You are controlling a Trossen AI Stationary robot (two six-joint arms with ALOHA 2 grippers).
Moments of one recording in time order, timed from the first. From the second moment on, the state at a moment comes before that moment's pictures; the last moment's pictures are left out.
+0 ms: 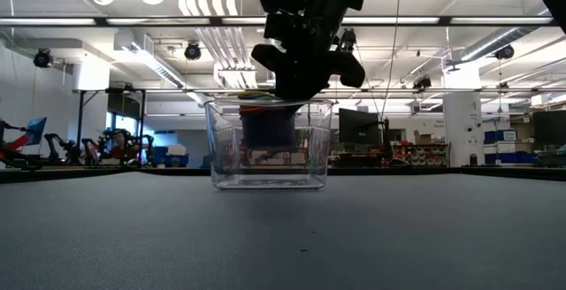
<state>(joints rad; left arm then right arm) -0.19 0.77 0.70 0.11 -0.62 0.28 -0.15 1.95 1.65 -0.77 -0.08 -1.04</state>
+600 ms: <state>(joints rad) -0.19 0.77 0.70 0.11 -0.62 0.28 -0.15 2.03 1.65 -0.75 -0.05 -1.07</state>
